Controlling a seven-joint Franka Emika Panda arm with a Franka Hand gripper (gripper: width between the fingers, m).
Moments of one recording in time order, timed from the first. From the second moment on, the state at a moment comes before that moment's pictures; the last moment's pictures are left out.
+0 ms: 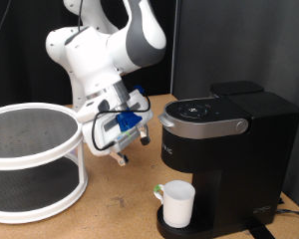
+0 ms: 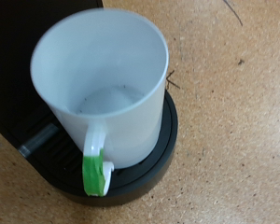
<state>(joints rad) 0.26 -0.14 -0.20 -2.71 1.11 2.81 -0.85</state>
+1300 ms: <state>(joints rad) 0.14 -0.54 -0.20 -2.70 0.77 2.41 -0.59</state>
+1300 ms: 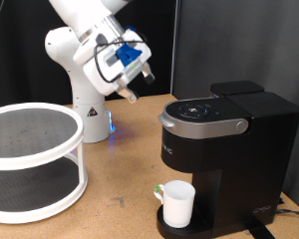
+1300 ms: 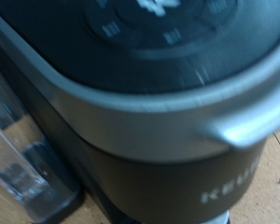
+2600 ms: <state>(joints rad) 0.13 -0.53 -0.09 -2.41 0.36 2.14 -0.47</state>
